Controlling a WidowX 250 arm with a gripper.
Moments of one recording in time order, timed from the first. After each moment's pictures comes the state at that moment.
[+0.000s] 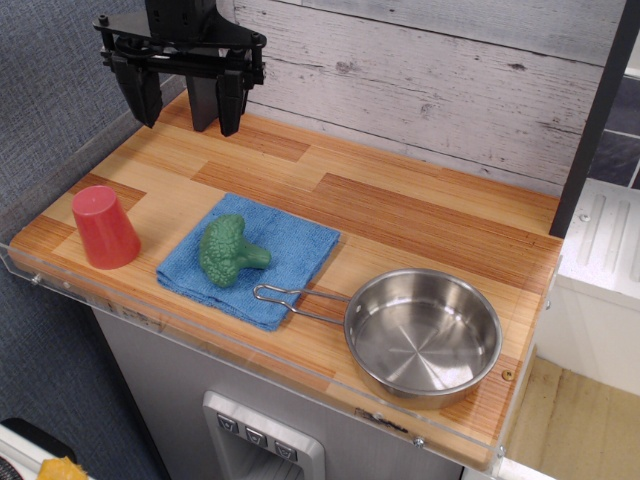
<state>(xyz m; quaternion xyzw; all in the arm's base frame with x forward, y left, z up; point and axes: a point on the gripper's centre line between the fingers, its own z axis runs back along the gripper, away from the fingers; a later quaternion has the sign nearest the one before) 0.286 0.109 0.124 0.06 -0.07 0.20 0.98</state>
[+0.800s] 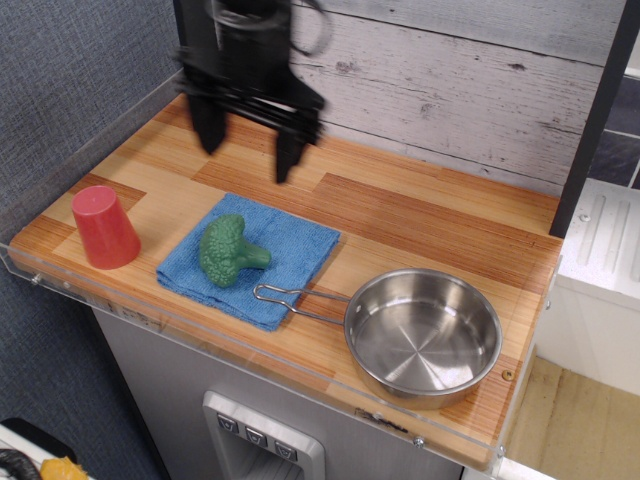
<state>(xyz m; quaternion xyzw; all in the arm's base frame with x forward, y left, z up) 0.295 0.051 0.100 0.09 -0.06 0.01 0.99</state>
